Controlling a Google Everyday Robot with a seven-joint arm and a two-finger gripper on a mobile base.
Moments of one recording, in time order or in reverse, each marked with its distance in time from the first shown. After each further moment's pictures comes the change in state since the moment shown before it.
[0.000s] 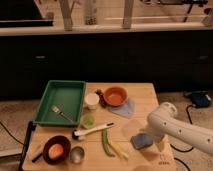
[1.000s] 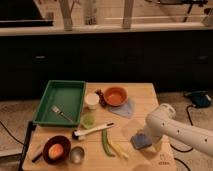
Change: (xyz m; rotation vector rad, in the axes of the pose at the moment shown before) arm -0.009 -0.008 0.011 0.012 -0.027 0.018
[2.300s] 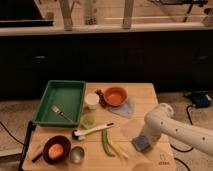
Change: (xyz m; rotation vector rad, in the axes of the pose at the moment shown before) arm 0.000 -0.010 -0.003 0.005 -0.006 0.018
